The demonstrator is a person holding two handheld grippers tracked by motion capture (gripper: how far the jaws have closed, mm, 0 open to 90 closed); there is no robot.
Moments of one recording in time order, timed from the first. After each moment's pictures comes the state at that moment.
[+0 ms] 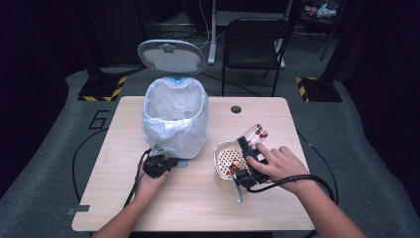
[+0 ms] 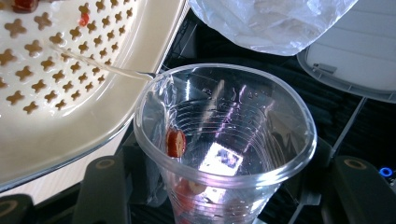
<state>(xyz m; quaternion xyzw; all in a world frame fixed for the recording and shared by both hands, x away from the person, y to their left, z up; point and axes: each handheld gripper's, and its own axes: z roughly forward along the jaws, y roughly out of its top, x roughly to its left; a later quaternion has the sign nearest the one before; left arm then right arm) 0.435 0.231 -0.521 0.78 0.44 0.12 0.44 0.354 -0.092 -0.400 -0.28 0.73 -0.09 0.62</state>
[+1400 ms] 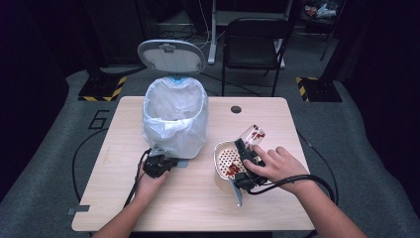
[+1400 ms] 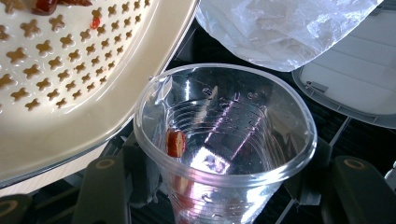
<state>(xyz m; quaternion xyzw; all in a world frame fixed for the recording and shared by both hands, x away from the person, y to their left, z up) 0.436 0.232 -0.521 0.78 0.43 0.13 0.43 0.350 -0.088 -0.404 -0.33 0.71 -0.11 0.62</state>
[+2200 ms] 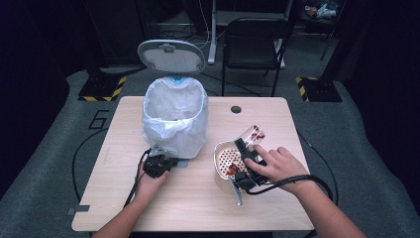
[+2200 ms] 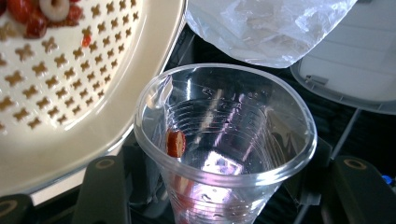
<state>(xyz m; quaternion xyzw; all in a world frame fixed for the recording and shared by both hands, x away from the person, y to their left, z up) 0.436 0.232 -0.521 0.78 0.43 0.13 0.44 0.349 -0.089 -0.398 -0.29 0.73 -0.07 0.62</state>
